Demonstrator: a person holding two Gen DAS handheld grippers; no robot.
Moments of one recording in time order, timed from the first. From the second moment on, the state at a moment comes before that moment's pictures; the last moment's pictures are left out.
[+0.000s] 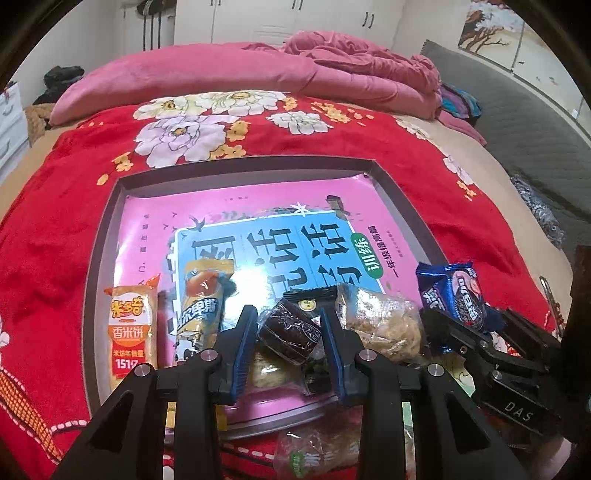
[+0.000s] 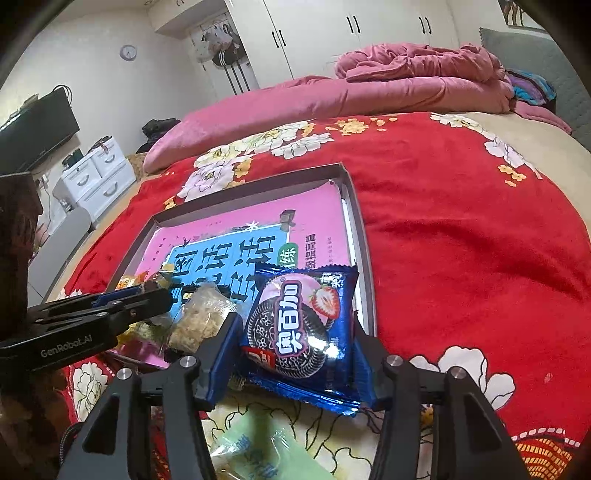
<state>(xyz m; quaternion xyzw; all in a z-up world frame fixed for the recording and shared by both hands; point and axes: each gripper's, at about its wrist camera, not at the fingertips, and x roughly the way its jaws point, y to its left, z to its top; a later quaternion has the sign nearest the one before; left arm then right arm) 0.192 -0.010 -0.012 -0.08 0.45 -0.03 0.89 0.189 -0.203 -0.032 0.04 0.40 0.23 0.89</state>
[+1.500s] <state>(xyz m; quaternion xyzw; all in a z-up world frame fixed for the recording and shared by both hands) 0.156 0.004 0.005 -0.12 0.44 -0.04 0.89 0.162 -0.222 -0.007 0.04 0.38 0.23 0.89</state>
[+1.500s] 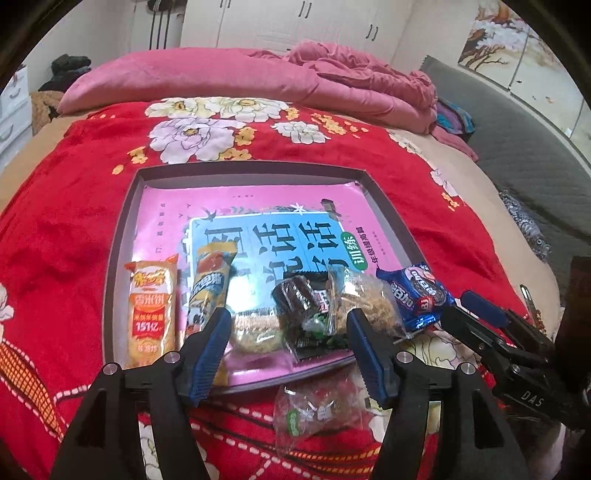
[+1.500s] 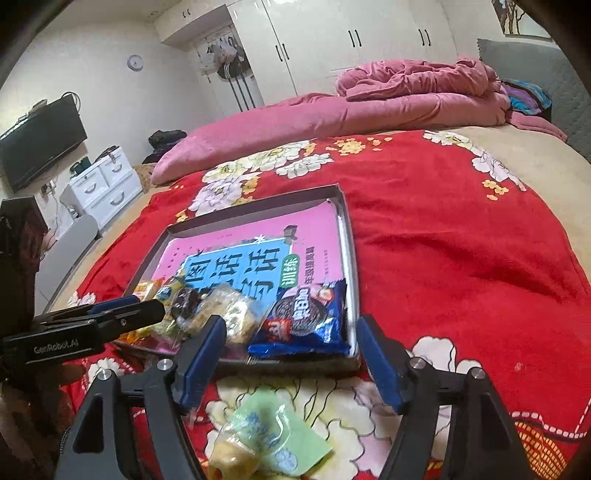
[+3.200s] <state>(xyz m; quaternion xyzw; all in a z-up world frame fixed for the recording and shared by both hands) 0.132 -0.012 -0.044 -0.17 0.50 -0.08 0.85 0.101 -0.168 -0.062 -0.10 0.46 0.20 0.86</state>
